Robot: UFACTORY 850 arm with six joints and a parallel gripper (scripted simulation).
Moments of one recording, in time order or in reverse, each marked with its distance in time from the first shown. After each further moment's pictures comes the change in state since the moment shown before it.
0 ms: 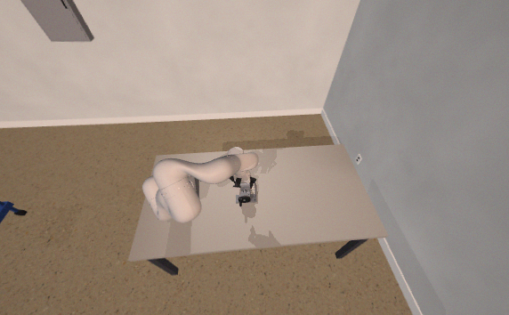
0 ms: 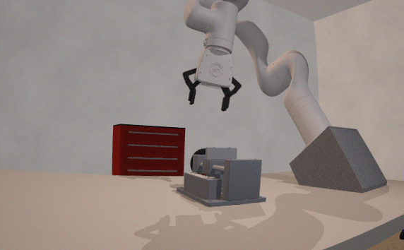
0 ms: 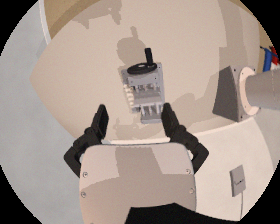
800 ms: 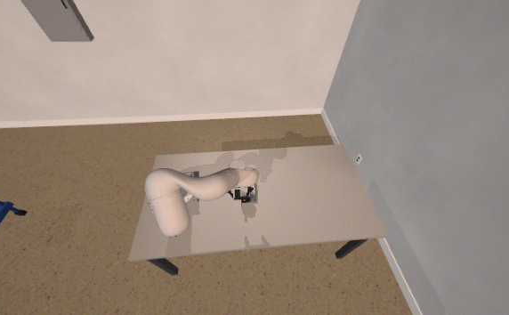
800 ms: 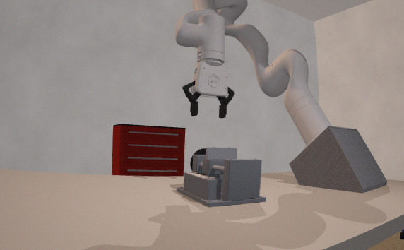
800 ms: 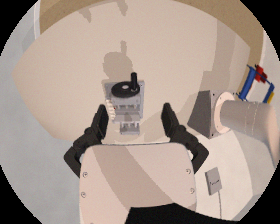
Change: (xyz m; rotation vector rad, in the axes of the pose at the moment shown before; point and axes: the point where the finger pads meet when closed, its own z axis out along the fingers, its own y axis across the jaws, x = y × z) arm 0.064 0.019 0.018 -0.131 -0.027 -0.224
